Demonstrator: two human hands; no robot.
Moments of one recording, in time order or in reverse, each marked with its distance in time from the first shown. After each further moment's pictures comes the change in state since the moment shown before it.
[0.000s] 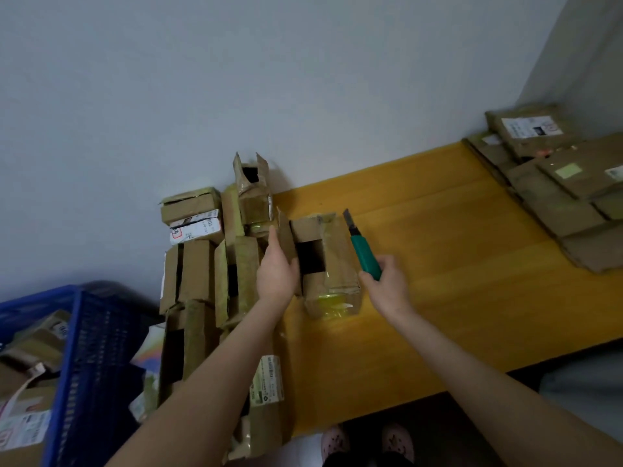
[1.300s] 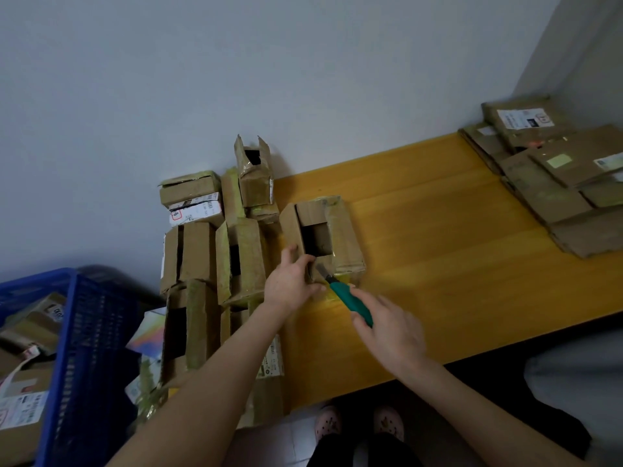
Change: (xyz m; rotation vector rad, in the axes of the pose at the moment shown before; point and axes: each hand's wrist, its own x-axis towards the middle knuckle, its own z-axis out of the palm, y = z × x) left_hand -0.027 -0.044 0.017 0.431 -0.276 0.301; right_hand -0.108 0.004 -0.011 -0.550 -0.136 -0.296
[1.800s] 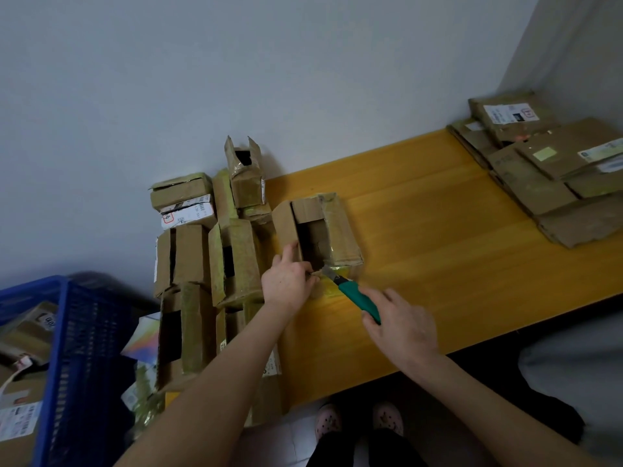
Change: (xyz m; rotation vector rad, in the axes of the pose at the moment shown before) left_hand -0.007 0.015 -0.003 0.200 0.146 0.060; right_hand -0.008 0.012 -0.010 -0.141 -0.001 0.055
